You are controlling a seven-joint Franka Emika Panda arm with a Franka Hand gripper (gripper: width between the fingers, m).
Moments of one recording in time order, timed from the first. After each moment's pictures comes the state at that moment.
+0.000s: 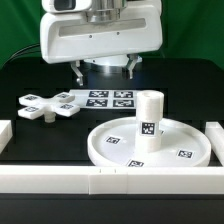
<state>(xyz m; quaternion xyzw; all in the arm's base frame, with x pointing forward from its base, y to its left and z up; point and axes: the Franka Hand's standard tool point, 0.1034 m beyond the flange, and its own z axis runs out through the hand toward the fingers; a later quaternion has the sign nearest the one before) 0.491 -0.041 0.093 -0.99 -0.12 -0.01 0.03</state>
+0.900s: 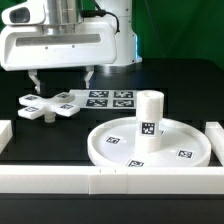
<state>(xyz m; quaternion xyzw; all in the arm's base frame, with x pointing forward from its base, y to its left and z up) 0.458 -0.120 0.066 -0.99 -0.10 -0.02 0.01</state>
